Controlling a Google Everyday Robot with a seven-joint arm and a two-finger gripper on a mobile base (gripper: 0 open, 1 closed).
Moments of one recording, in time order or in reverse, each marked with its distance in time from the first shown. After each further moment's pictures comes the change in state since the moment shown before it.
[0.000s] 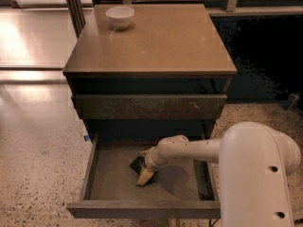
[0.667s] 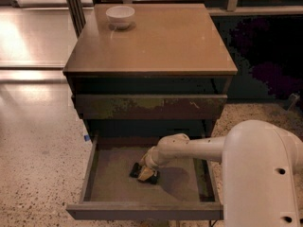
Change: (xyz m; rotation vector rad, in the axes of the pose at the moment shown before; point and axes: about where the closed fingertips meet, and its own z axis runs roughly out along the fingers) arm -0.014 0.000 -0.021 0.000 -0.005 -0.002
